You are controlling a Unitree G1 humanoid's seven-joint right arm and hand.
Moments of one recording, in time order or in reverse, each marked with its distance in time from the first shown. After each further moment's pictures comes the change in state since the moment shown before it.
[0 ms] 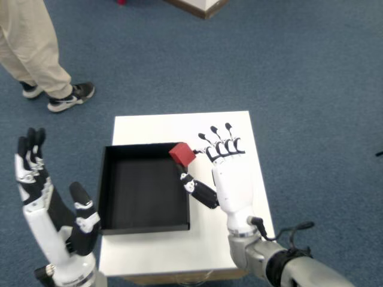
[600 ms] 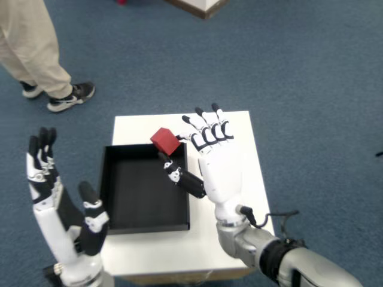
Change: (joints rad) arm -0.036 -0.007 -0.132 -0.157 -0.203 0.122 0.010
